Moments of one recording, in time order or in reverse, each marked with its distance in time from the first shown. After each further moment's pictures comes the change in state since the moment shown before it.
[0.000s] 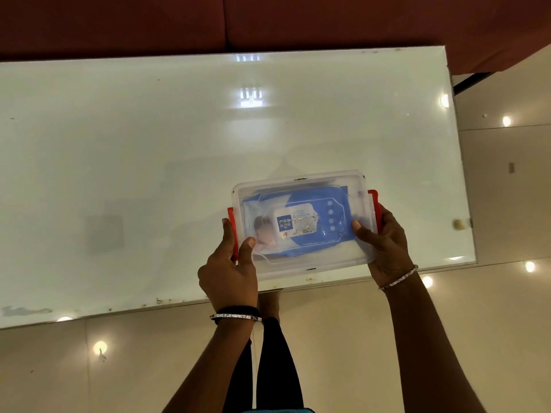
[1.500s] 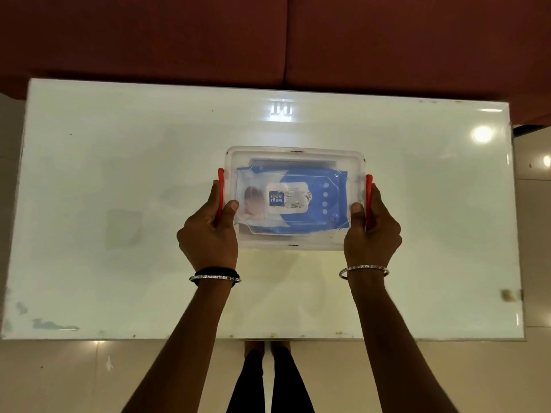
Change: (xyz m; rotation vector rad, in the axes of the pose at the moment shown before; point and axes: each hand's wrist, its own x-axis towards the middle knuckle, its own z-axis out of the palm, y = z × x) left_hand 0.150 0.001 -0.032 -0.202 0.224 0.043; right_hand 0.048 -0.035 0.161 -0.595 0.375 -0.436
